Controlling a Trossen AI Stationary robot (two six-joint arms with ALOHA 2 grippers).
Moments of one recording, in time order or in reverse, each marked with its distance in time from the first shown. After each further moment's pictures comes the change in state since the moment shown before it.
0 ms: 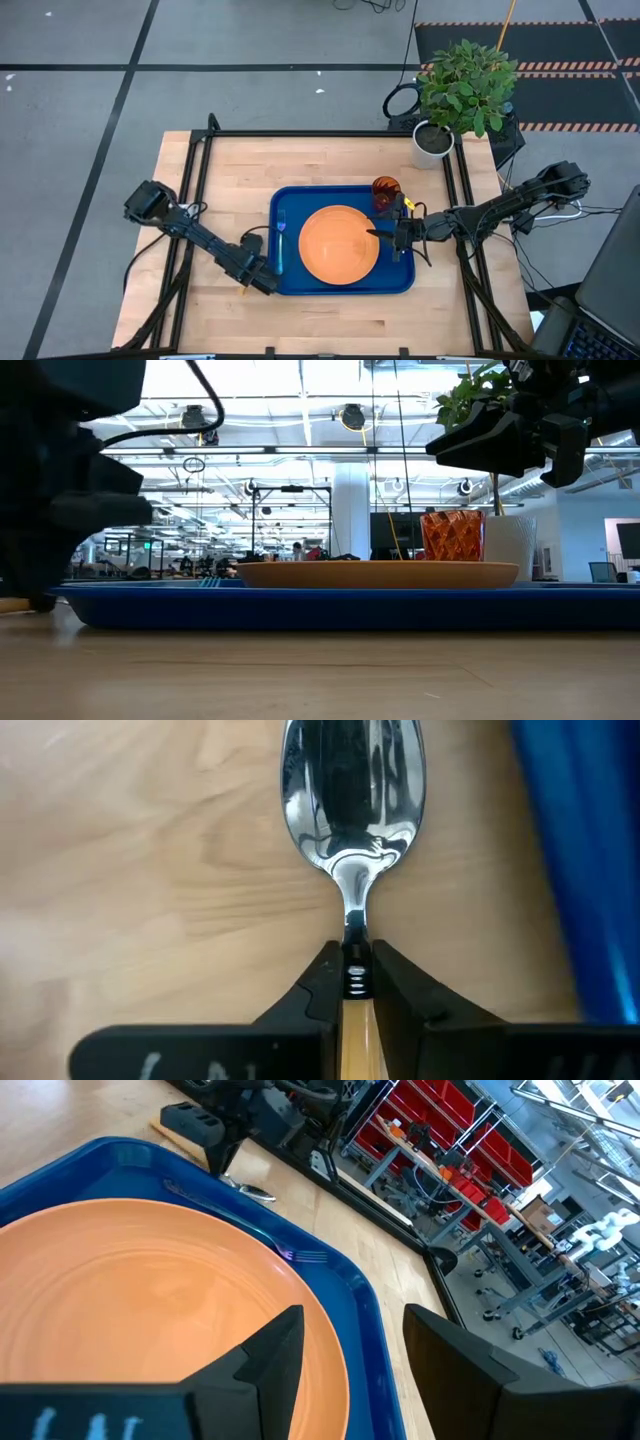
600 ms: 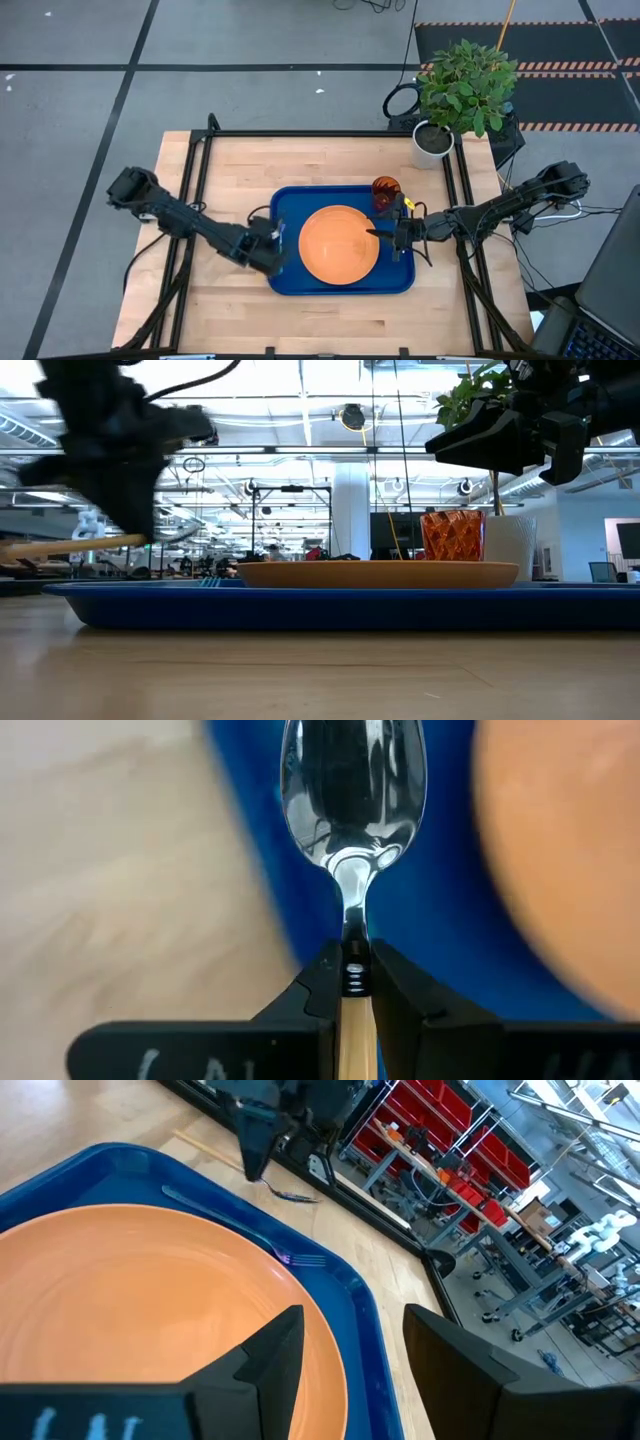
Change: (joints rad) left arm 0.110 -0.199 0.003 0.182 -0.266 0.181; right arm 0.000 0.000 0.000 0.011 0.000 -0.001
